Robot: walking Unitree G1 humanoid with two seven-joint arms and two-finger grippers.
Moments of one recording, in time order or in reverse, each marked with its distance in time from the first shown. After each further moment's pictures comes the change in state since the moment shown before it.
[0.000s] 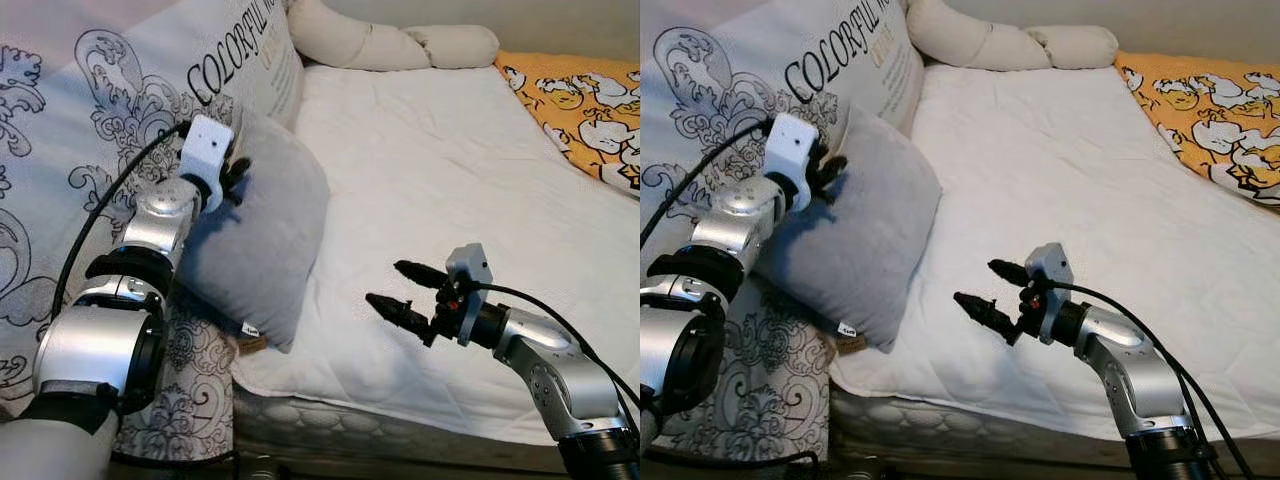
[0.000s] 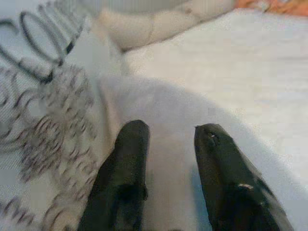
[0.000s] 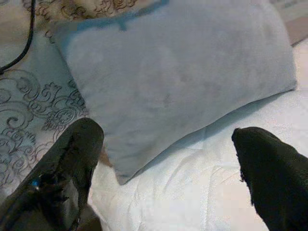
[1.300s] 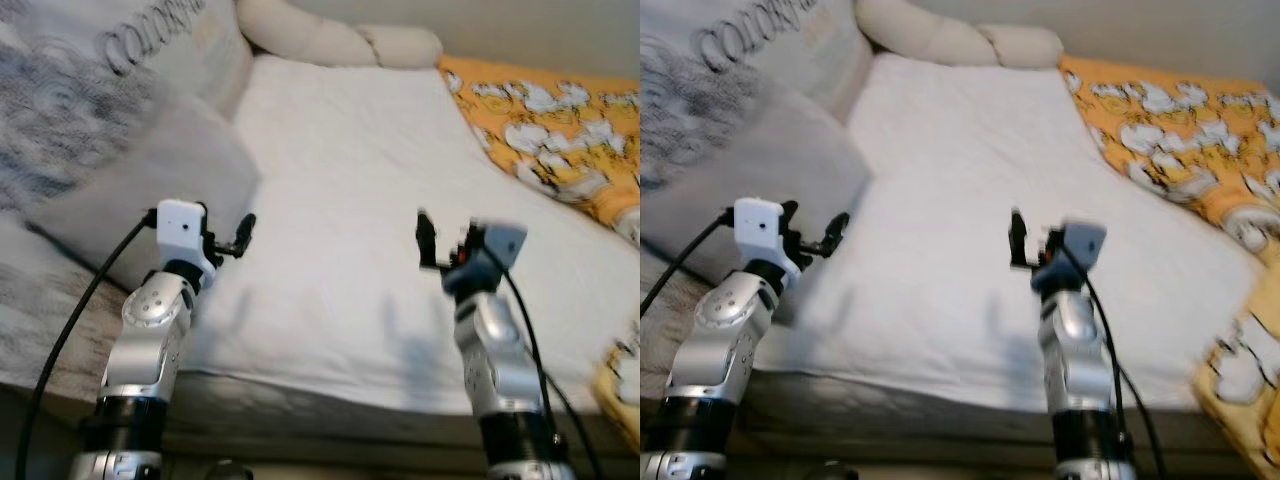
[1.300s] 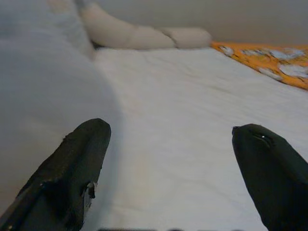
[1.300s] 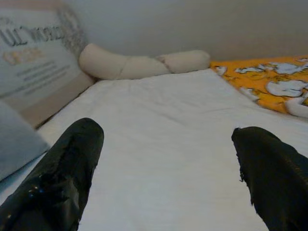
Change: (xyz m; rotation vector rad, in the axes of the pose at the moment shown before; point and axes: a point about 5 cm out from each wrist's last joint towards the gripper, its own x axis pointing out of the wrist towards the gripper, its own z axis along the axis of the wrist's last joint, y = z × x) left arm -0.078 -0.053 -0.056 -0.255 -0.065 0.122; right arm 0.023 -0.029 0.010 0.057 -0.381 -0.847
